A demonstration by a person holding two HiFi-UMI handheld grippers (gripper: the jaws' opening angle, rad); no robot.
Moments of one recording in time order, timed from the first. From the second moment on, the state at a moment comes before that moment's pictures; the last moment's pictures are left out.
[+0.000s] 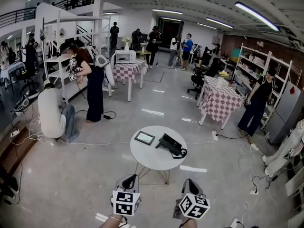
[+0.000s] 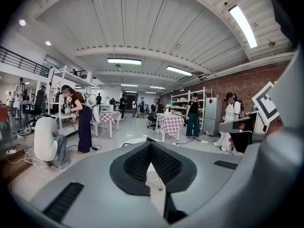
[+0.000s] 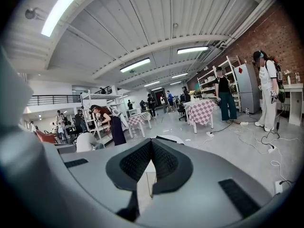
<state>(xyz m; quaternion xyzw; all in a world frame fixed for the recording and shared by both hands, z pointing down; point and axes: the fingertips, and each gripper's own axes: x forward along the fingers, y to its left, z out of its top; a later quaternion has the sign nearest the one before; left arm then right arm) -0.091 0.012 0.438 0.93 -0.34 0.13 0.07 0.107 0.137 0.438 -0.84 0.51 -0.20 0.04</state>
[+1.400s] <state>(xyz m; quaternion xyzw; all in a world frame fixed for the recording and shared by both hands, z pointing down) 0.006 -0.075 0.436 0.94 -0.29 0.13 0.07 0.189 0.065 0.440 -0.85 0.48 -0.20 0.04</state>
